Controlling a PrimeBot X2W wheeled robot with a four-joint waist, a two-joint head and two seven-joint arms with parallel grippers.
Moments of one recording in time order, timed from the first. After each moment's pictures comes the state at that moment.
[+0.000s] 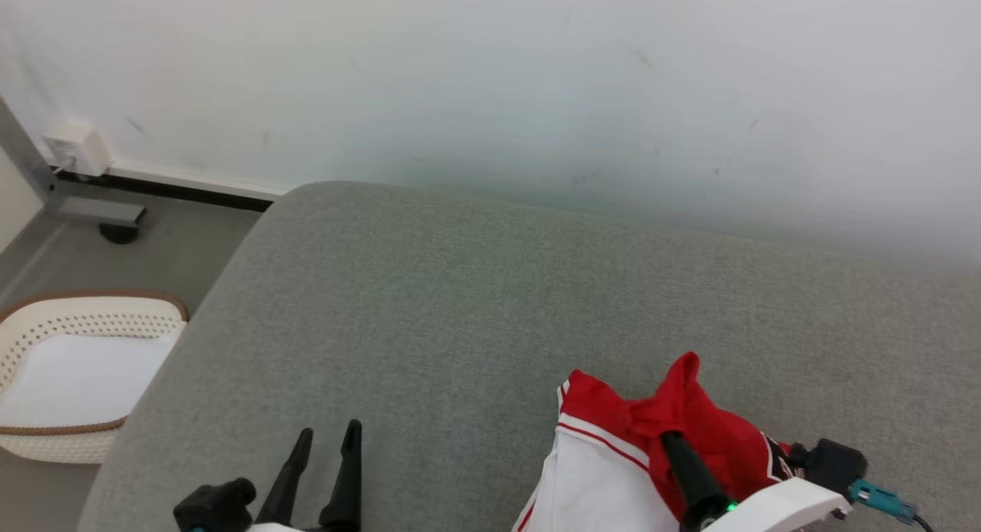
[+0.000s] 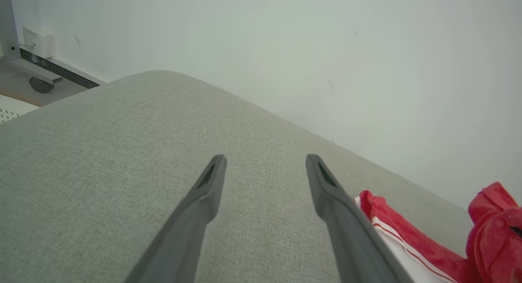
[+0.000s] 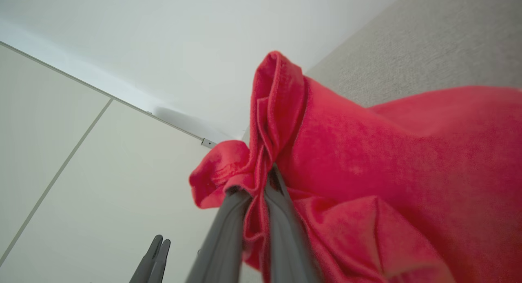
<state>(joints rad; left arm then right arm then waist) -0.06 0.08 -0.18 0.31 -0.50 -0.09 -0.26 -0.11 -0.05 0.33 0.23 1.18 0.13 0.07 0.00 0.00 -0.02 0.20</state>
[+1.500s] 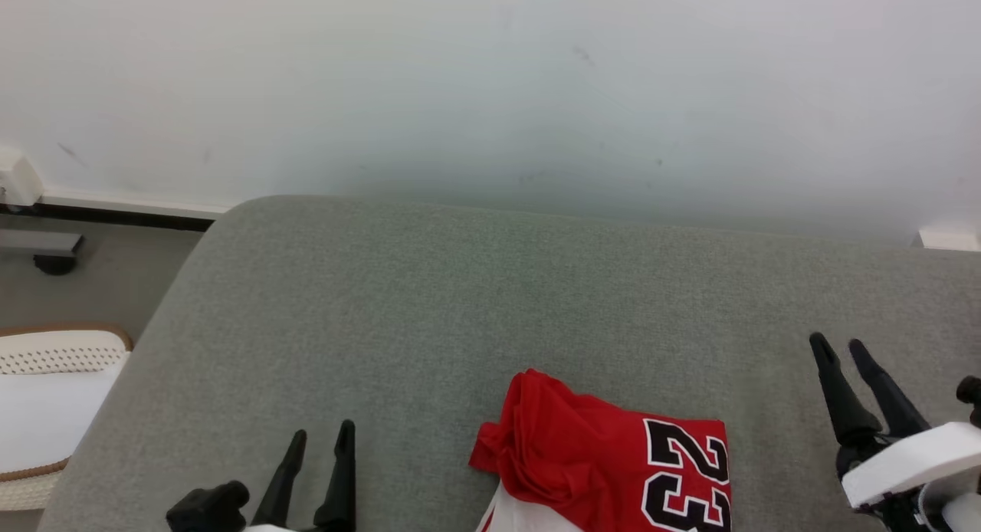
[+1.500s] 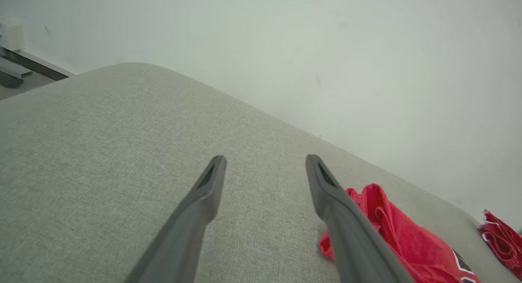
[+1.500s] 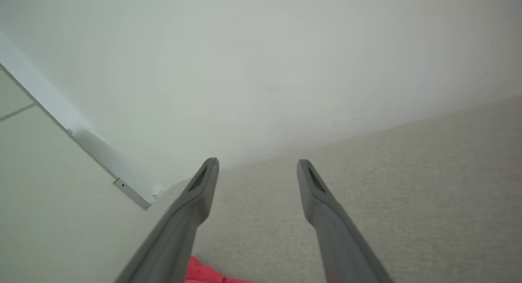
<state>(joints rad) -0.06 0.06 -0.14 0.32 -0.49 -0.11 -0.26 -0.36 -0.45 0.58 0.36 1.27 0.13 -0.26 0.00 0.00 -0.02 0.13</state>
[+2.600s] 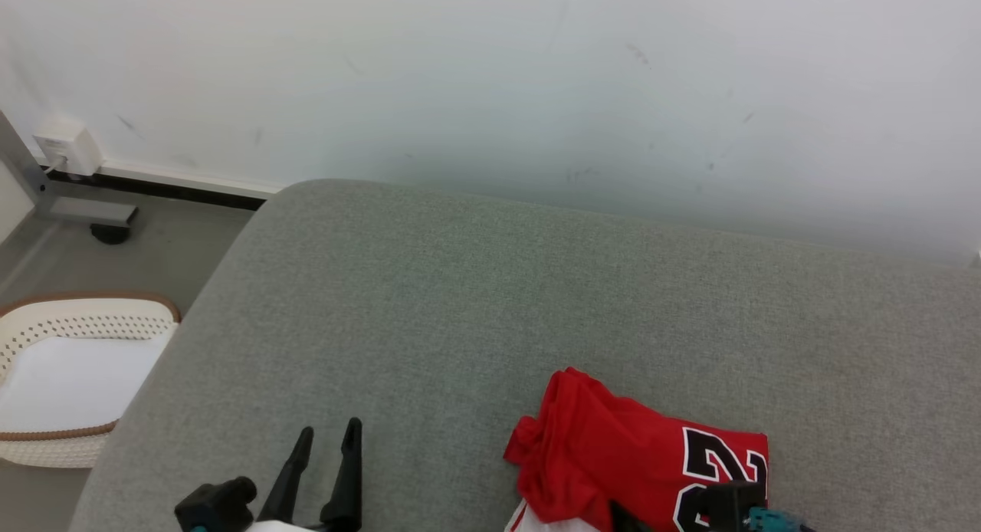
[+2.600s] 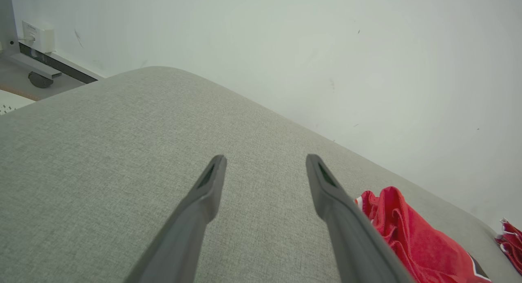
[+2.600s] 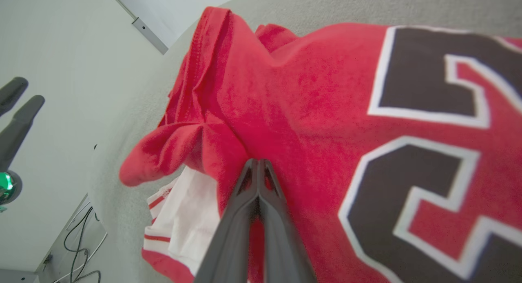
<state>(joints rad) -0.08 0.05 -0.14 0.34 -0.47 -0.12 -0.26 -0.23 -0.08 0.61 0.58 0.84 0.13 -0.02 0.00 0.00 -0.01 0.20</state>
